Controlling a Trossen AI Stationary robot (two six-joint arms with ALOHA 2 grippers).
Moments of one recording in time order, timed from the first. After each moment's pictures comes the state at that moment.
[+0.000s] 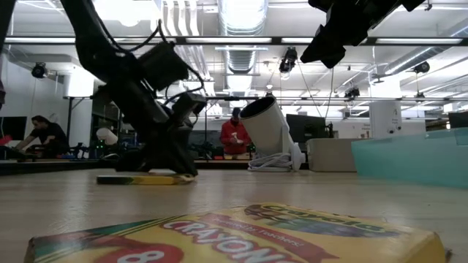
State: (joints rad) left arm 0.12 1.68 0.63 0.23 0.21 -1.10; right arm 0.06 1.19 0.85 -0.31 -0.02 0.12
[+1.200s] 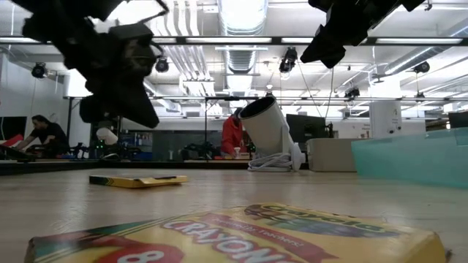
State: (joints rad) left arm -0.23 1.24 0.60 -0.12 -0.27 -0.97; right arm 0.06 1.19 0.85 -0.31 -0.02 0.12
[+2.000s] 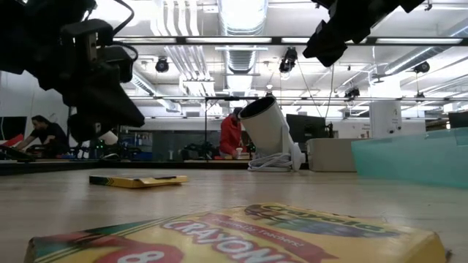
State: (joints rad) left arm -0.28 1.13 0.31 0.32 -0.22 -0.90; right arm 0.06 1.19 0.85 -0.30 -0.11 0.08
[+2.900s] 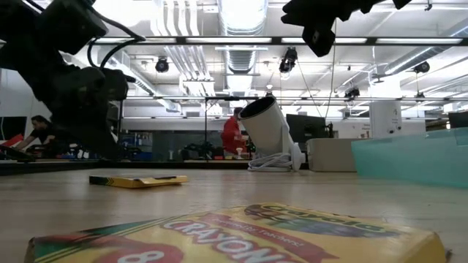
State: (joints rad) left arm -0.23 1.13 0.35 -0.06 -0.25 -0.79; right arm 0.06 1.19 0.85 -0.05 -0.11 0.40
